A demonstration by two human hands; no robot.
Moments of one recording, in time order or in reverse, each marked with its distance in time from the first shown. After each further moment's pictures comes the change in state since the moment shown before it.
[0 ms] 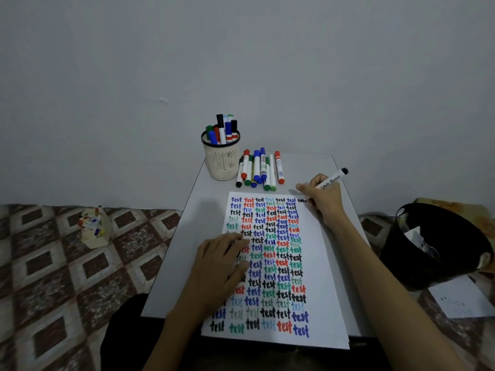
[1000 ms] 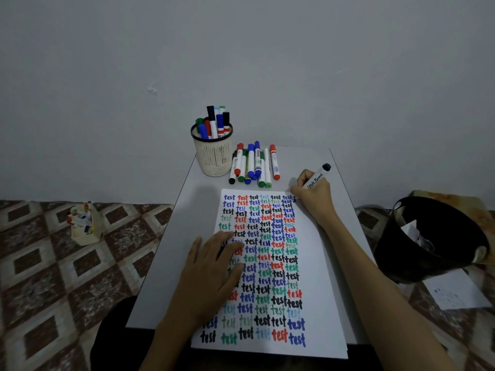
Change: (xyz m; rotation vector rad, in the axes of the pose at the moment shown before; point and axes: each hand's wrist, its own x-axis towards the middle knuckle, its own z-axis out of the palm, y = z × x) left_hand -0.001 0.000 0.006 0.000 -0.026 -0.058; right_hand 0.016 0.020 0.011 -0.281 -0.037 -0.112
